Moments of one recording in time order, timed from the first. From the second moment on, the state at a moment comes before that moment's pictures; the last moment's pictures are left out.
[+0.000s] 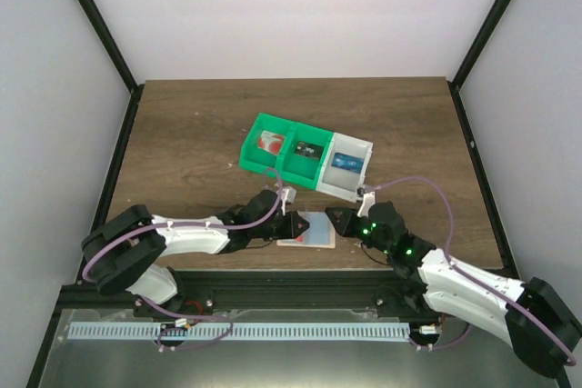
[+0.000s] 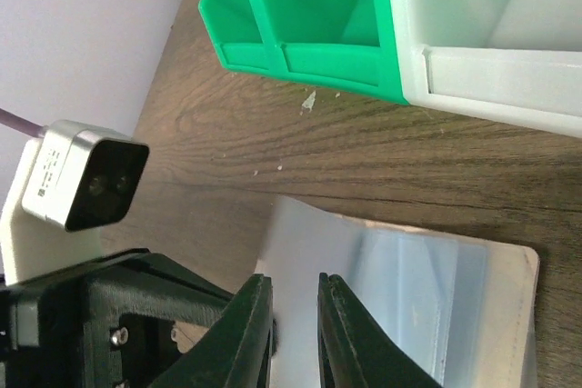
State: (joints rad) left arm -0.97 1.48 0.56 0.27 0.21 -0.97; right arm 0.75 0.83 0.18 0.26 -0.08 0.88
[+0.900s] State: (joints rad) left arm -0.82 1.34 0.42 0.32 0.24 -0.95; right arm 0.78 1.07 0.23 0.30 -0.26 0.85
